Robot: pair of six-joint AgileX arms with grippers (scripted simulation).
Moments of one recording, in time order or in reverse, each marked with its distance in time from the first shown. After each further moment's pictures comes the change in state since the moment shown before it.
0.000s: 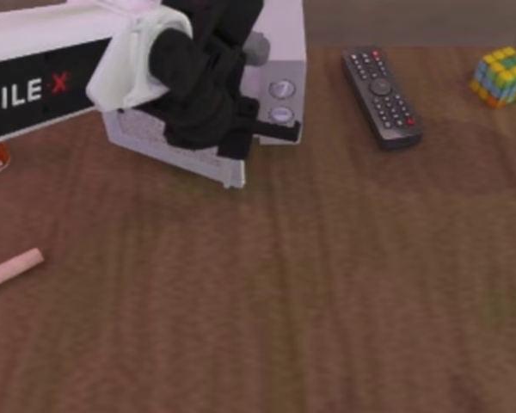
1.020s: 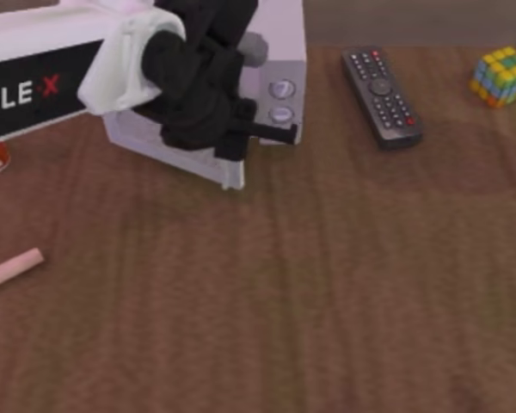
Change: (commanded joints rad) left arm 0.003 -0.020 -0.024 0.012 0.020 0.024; right arm 0.000 0.000 0.000 0.000 0.000 0.000
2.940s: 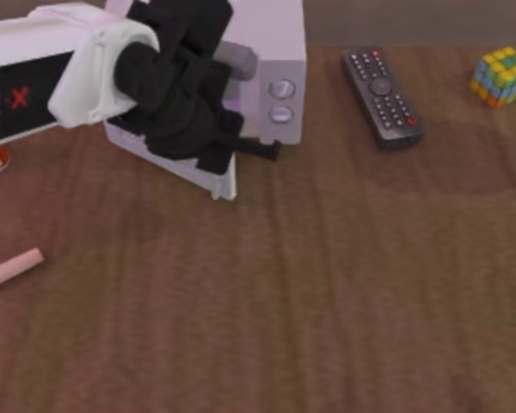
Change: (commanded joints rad) left arm 0.025 -0.061 -0.090 0.027 0.060 0.102; right arm 0.000 0.000 0.000 0.000 0.000 0.000
